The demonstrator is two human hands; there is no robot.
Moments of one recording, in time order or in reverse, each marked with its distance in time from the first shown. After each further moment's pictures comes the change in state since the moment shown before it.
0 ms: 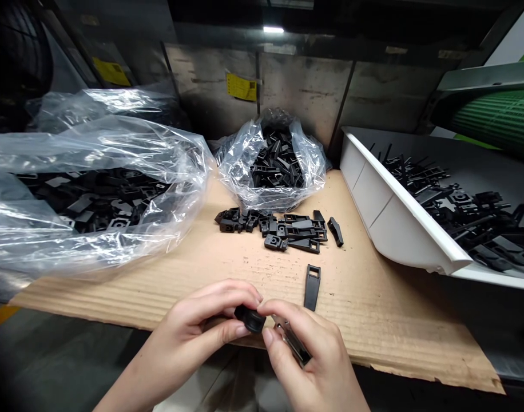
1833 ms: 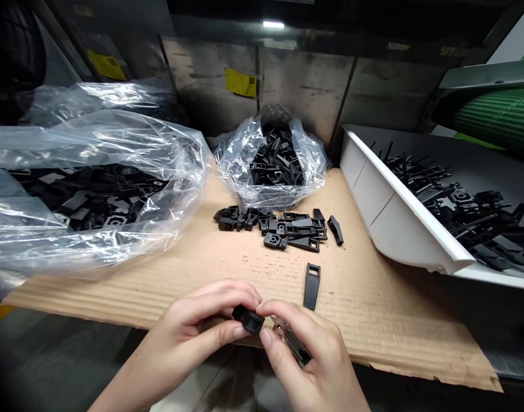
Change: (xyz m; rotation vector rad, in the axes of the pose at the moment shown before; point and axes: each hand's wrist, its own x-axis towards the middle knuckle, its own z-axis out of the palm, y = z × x) left_hand -0.002 -0.002 -0.001 -0.022 -0.015 0.011; right_hand 0.000 0.004 0.000 0.011 -0.004 -0.063
